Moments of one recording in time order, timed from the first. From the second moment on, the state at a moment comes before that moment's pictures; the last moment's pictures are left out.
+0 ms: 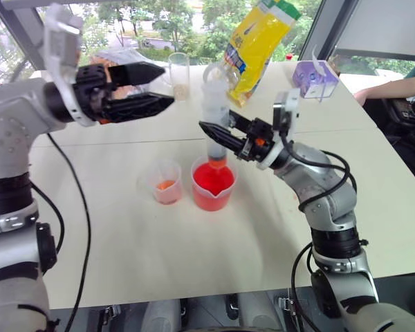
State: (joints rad) left arm -0.88 0.82 0.23 -0.04 -0.86 0.89 -1.09; right arm -0.66 -0.26 0.03 -0.25 0.58 0.47 0.71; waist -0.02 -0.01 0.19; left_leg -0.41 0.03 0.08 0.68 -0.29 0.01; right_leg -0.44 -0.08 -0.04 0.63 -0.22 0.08
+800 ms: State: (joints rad) left arm -0.77 0.94 0.43 -0.22 -1.10 1.04 -0.89; right arm -0.78 0.01 0.18 0.10 0.51 0.31 0.84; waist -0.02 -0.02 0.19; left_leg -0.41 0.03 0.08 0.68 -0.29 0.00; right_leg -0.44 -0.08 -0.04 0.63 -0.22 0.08
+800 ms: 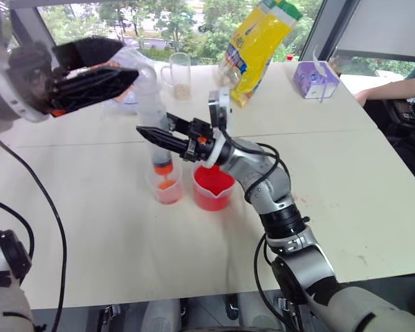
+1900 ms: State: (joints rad) left arm -0.71 0.91 0.36 -0.24 -1.10 0.99 -0.89; right arm -0.75 0.01 0.21 0.10 0.45 0.28 0.89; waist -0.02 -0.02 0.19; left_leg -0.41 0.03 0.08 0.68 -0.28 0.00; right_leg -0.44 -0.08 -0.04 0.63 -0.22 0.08
